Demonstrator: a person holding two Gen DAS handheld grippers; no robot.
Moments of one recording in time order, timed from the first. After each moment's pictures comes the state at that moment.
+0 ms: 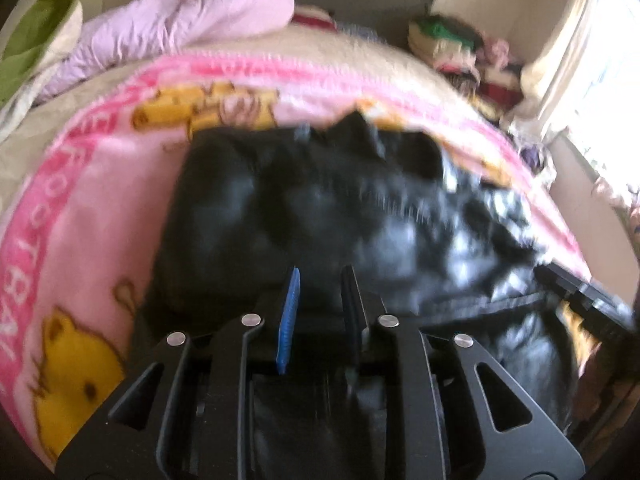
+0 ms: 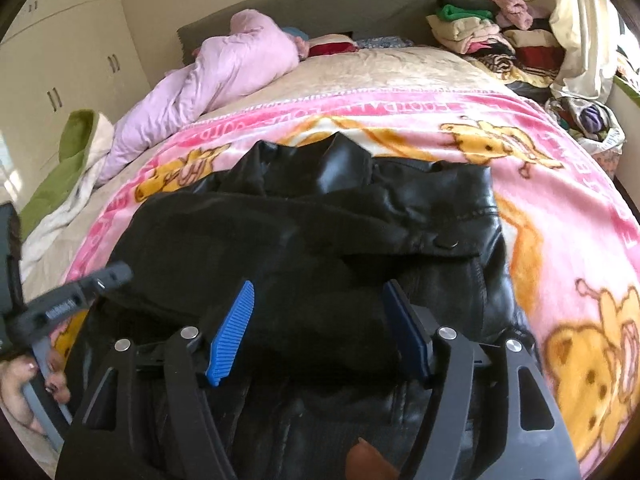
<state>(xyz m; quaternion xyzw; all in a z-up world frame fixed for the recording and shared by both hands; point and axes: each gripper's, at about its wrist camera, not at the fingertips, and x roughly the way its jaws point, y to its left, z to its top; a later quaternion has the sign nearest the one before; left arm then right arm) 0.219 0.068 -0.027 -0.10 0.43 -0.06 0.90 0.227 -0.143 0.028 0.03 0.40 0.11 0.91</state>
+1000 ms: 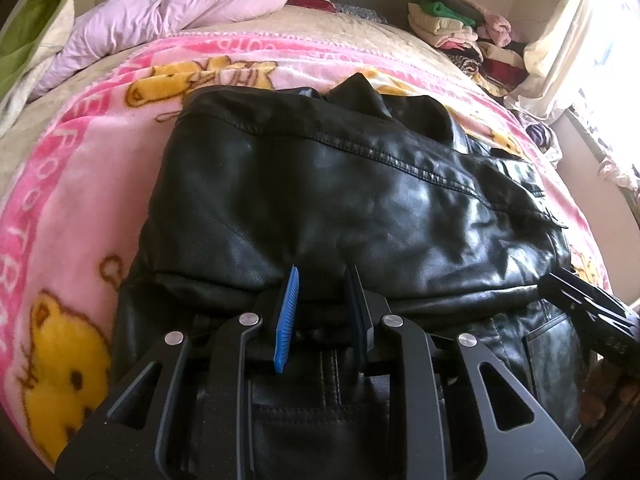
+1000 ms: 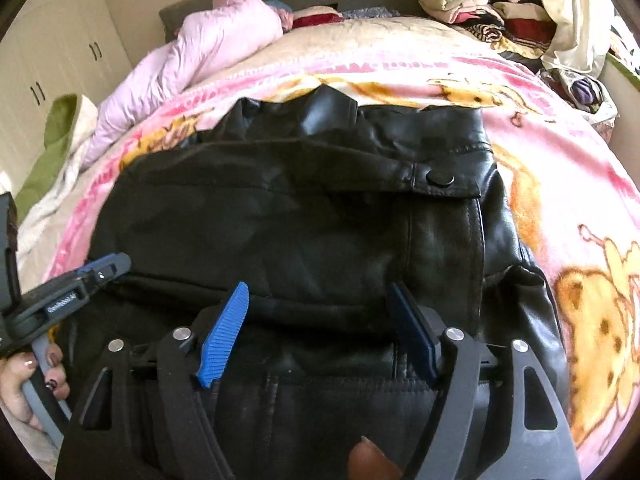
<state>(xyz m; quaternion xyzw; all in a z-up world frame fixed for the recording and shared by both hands) 0.219 0.068 -0.043 -0.09 0.44 -0.06 0.89 0.215 -0.149 0.005 0.05 0.44 0.08 0.89</state>
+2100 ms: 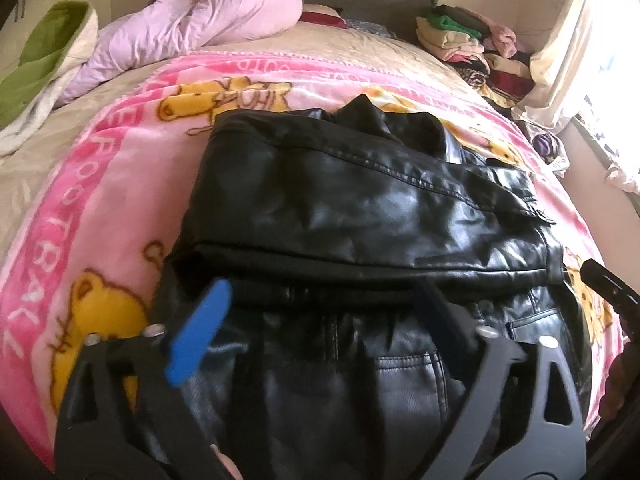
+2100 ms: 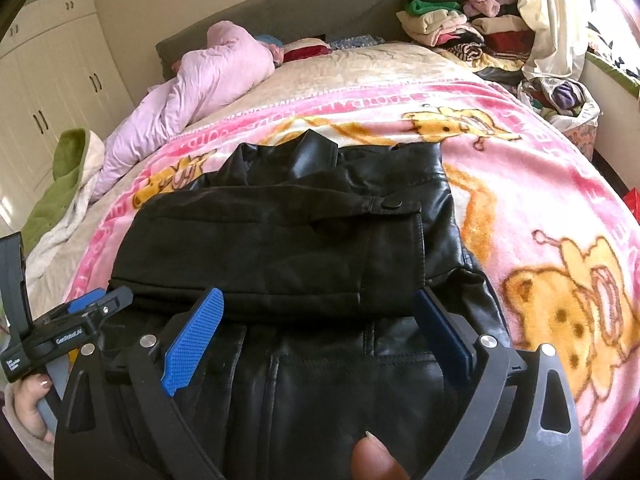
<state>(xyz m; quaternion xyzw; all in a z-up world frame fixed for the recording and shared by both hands) 0.183 0.066 -0.014 -0.08 0.42 -0.03 0.90 0.173 -0.169 0.047 0.07 0.39 0.07 0.92</state>
